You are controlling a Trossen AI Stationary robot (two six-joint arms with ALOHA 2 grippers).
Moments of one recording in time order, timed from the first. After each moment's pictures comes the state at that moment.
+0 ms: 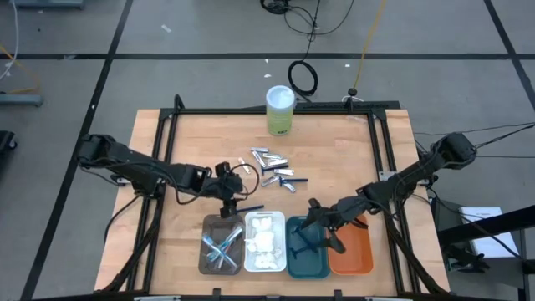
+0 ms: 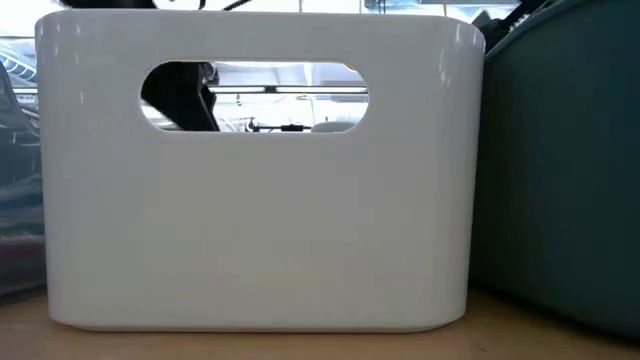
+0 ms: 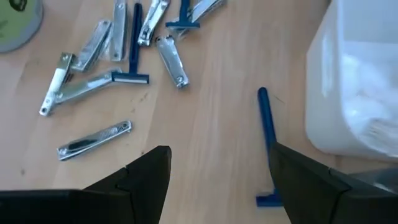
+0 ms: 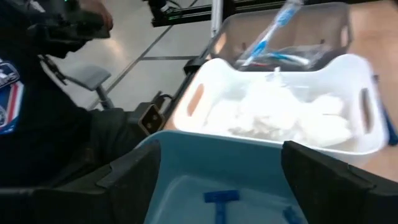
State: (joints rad) left arm -0.20 1.39 0.84 -0.40 -0.26 -0.24; right arm 0.45 1.33 0.60 0.37 -0.08 0.29
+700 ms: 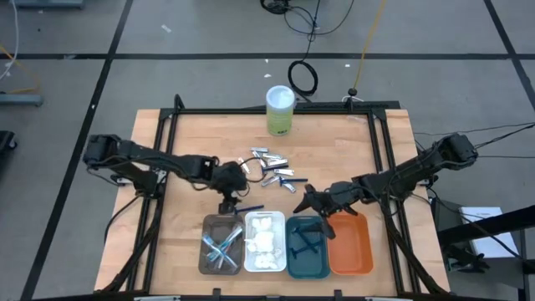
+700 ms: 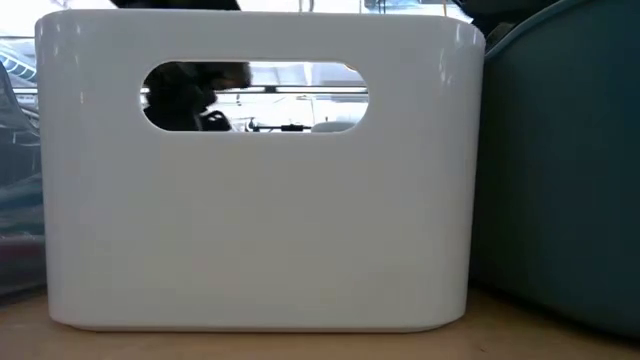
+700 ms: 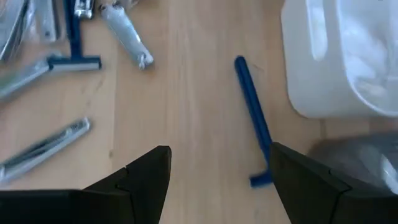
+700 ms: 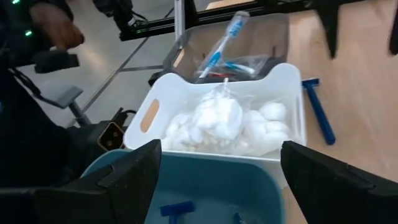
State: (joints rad) left arm -0.05 1.47 0.87 -0.45 0.06 -0.03; right arm 0.29 1.33 0.60 0.37 -0.14 0.28
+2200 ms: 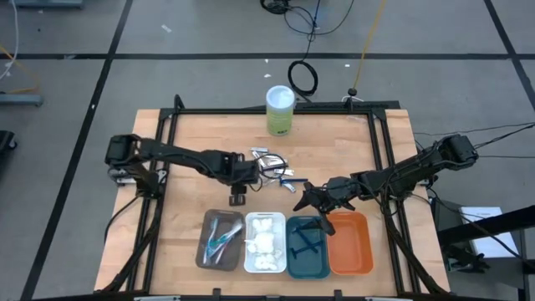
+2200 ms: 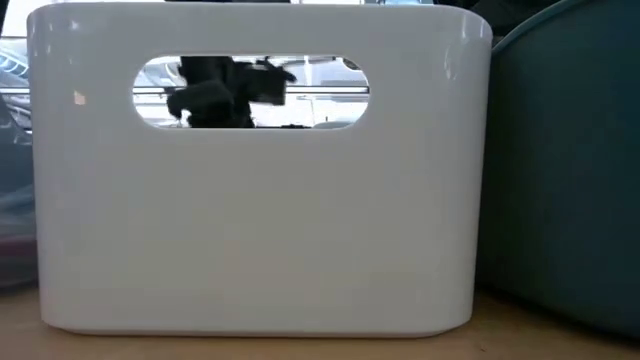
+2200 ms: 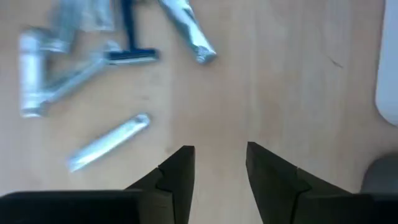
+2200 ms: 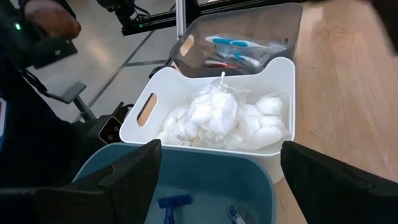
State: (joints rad) left arm 0.01 1.67 1.13 -0.70 -0.09 0.00; right arm 0.24 1.33 0.60 0.35 -0.21 0.27
